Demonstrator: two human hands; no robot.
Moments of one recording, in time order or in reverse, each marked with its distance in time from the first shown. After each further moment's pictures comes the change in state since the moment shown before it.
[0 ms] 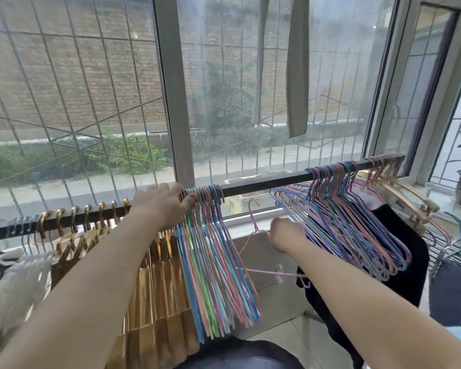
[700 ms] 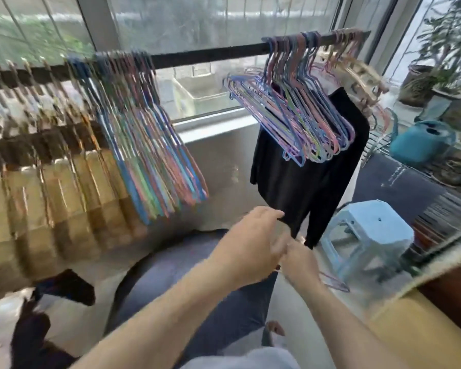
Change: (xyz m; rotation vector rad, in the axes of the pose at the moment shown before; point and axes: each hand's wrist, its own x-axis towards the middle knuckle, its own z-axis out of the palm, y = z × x) left_hand -0.218 0.217 0.133 -0.799 -0.369 0.569; right_hand -0.225 0.161 0.198 0.067 -0.078 0.224
